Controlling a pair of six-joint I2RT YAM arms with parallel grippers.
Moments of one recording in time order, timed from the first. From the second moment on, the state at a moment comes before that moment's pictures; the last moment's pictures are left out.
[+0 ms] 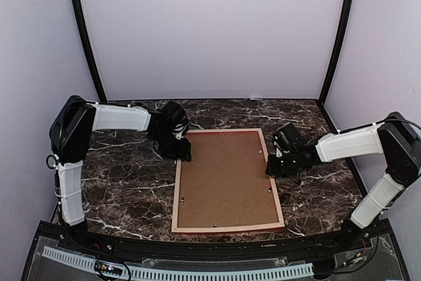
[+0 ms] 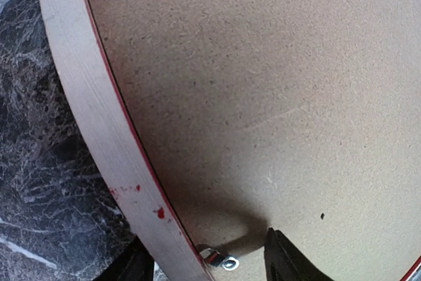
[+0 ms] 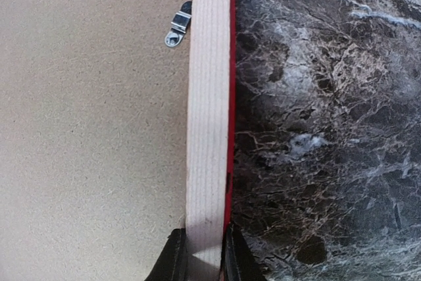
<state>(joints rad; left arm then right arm) -0.61 2.04 1.44 -0.61 0.15 -0.38 0.64 1.58 0.76 -0.23 0.03 0.59</state>
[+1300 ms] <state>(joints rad) -0.58 1.98 1.31 -0.47 0.19 -0.54 0.64 1.58 0.75 -0.21 0.02 0.59</state>
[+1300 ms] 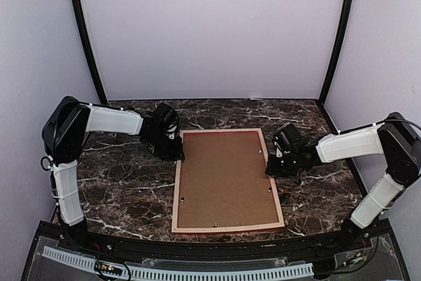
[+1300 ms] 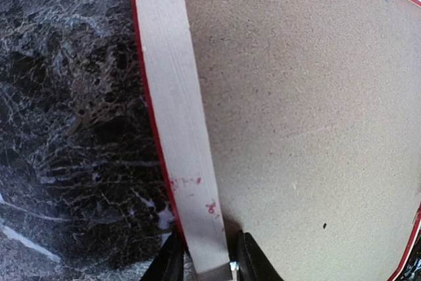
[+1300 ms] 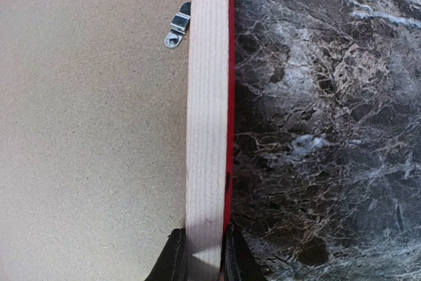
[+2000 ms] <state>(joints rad) -0.63 1.84 1.22 -0.55 0.25 -0.47 0.64 1.61 0.76 -0.18 0.00 0.60</state>
